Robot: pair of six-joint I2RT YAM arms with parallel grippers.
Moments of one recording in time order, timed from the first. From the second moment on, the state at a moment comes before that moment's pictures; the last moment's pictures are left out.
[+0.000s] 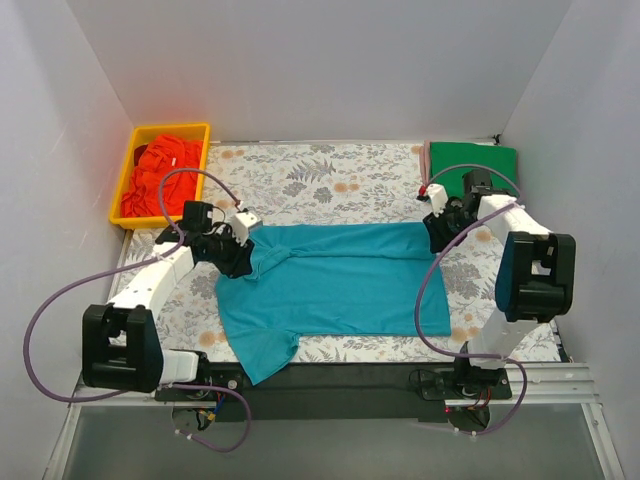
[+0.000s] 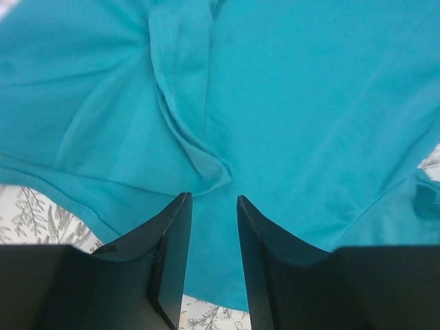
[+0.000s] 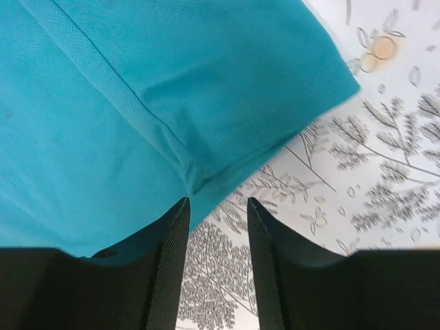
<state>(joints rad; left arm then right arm) -0.11 1.32 0.81 -0.57 0.54 0.58 -0.01 1.74 1.17 -0.74 -0.45 -0.76</state>
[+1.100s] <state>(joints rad) -0.26 1.80 1.10 -0.44 0.55 0.23 0.07 1.85 1.26 -0.80 -0.41 -0.69</state>
